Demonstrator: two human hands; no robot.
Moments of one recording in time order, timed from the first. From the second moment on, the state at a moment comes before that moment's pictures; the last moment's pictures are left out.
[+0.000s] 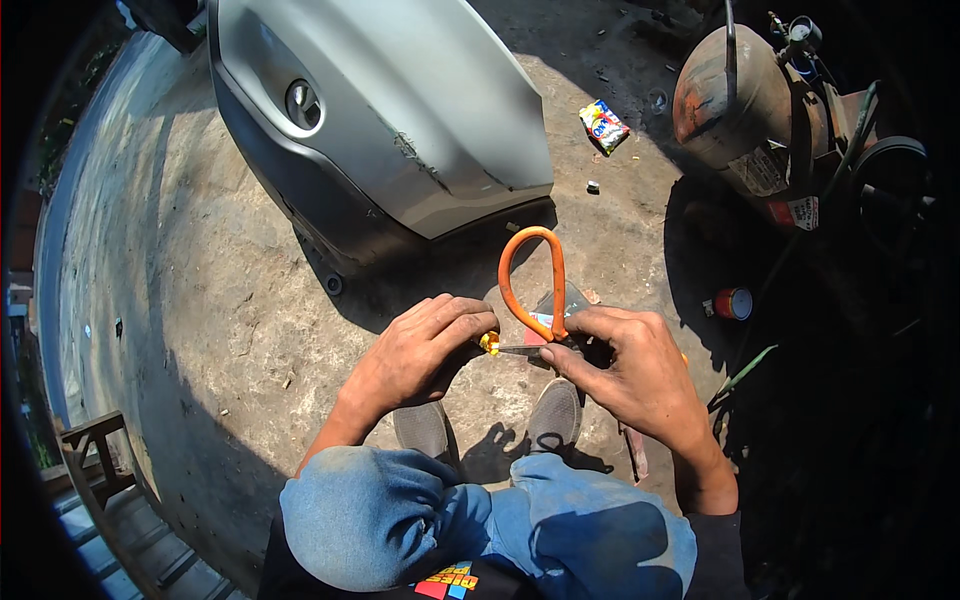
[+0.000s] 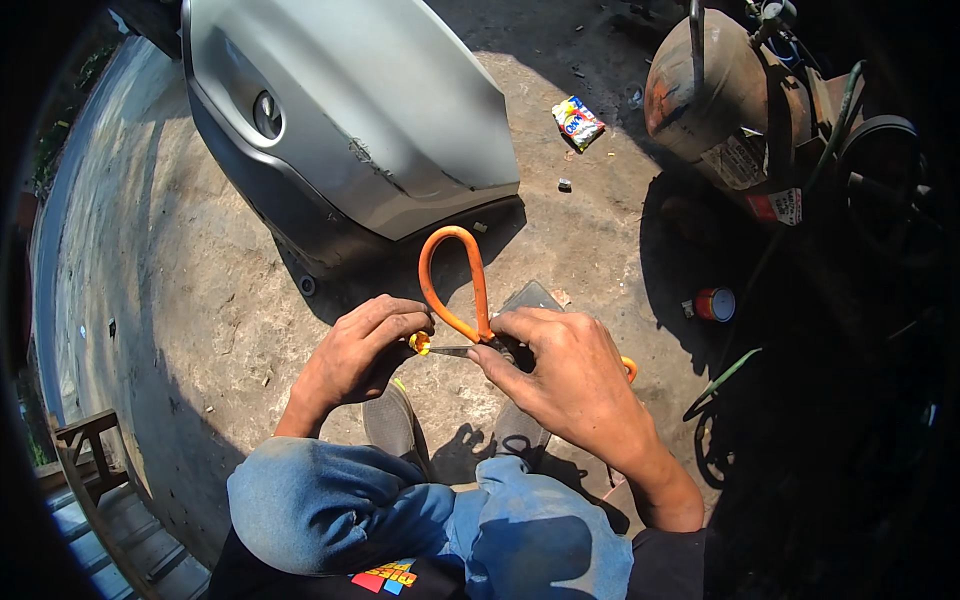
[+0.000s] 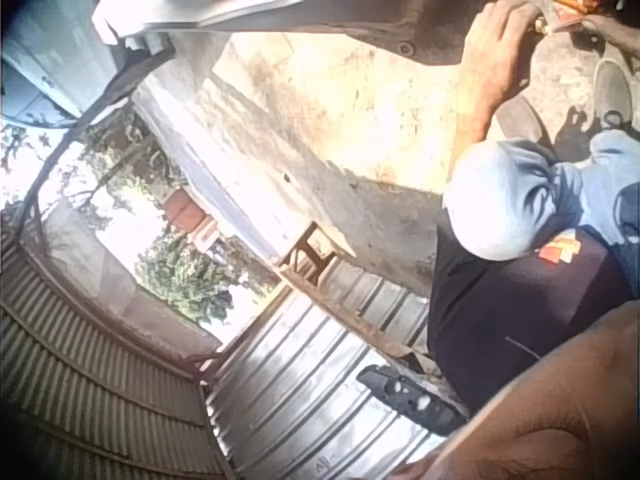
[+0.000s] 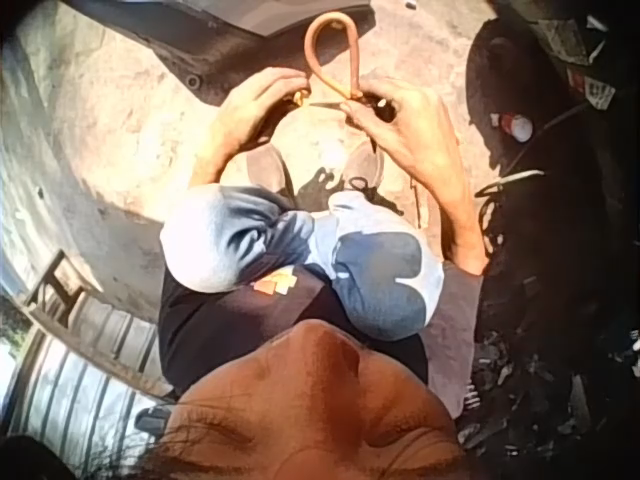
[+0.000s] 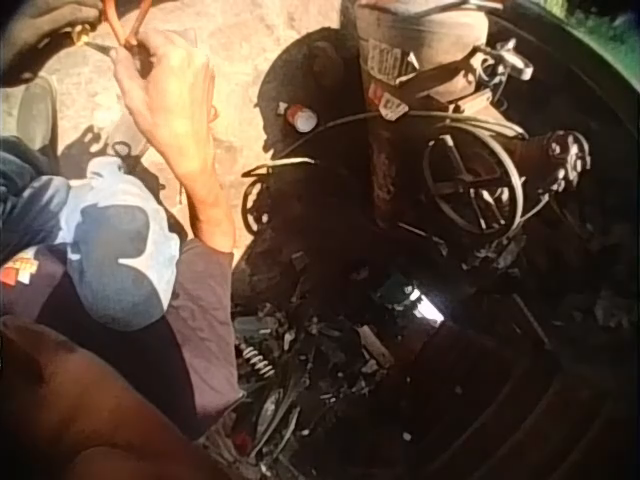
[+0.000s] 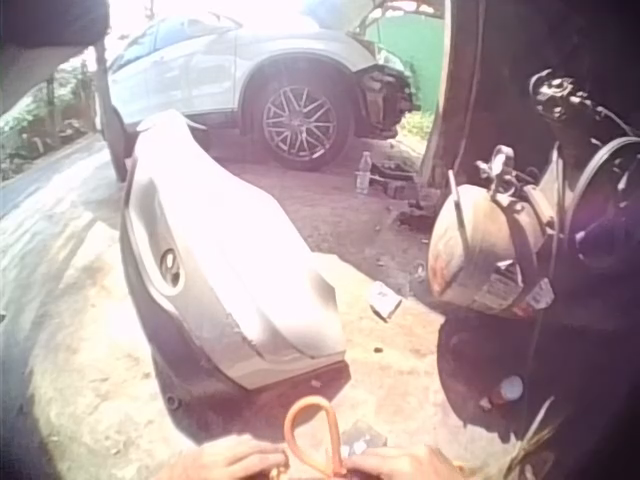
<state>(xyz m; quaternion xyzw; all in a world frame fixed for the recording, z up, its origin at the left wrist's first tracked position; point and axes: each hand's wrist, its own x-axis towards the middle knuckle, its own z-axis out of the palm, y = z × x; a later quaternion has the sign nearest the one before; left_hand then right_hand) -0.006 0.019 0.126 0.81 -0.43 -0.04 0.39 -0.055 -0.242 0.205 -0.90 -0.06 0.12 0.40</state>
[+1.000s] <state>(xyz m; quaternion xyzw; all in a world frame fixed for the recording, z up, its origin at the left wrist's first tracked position) -0.003 0.015 0.093 0.83 -0.28 -0.18 0.44 -0.157 -0.288 -0.015 -0.90 0.23 0.00 0.37</state>
